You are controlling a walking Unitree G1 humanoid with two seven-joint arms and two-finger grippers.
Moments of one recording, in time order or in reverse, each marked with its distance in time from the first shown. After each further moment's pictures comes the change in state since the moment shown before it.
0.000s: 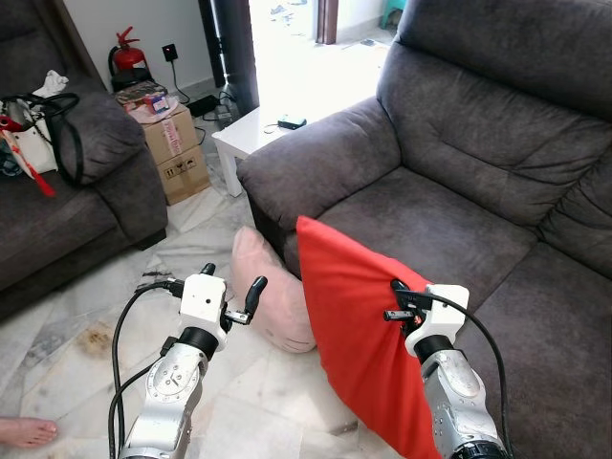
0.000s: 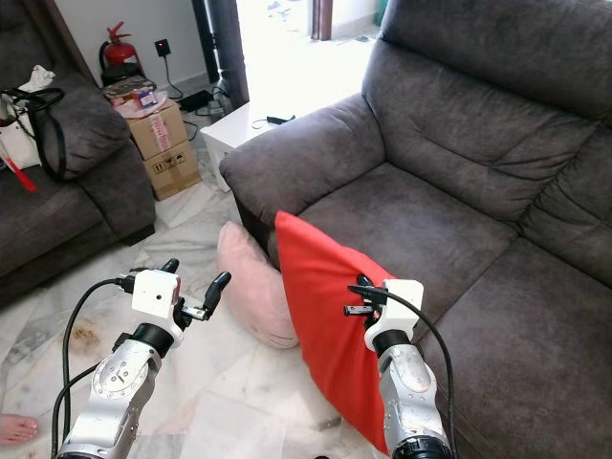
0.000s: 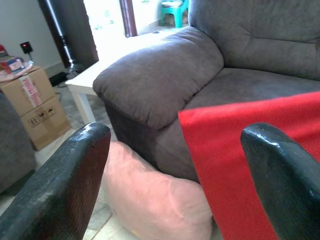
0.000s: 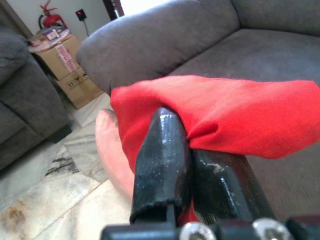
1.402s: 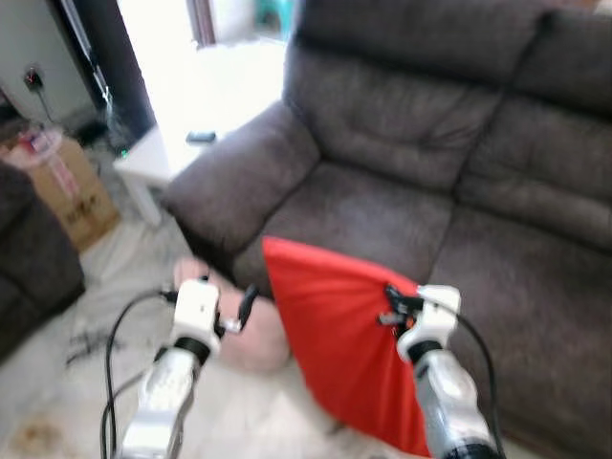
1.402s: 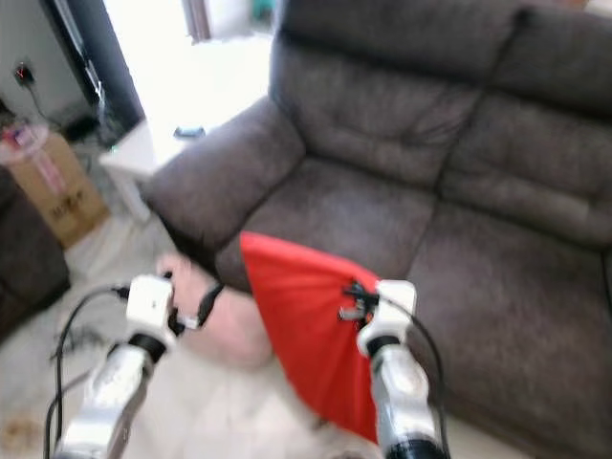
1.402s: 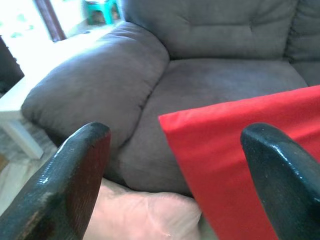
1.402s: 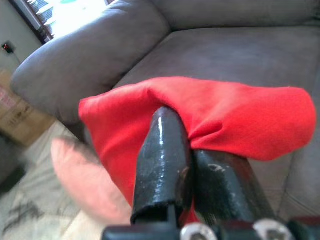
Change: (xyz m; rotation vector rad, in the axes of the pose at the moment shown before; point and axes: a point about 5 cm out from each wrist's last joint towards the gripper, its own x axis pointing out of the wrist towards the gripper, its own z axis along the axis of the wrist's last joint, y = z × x) left arm -0.005 0.009 -0.009 0.004 0.043 0.021; right arm 0.007 0.011 0.001 0.003 0.004 0.019
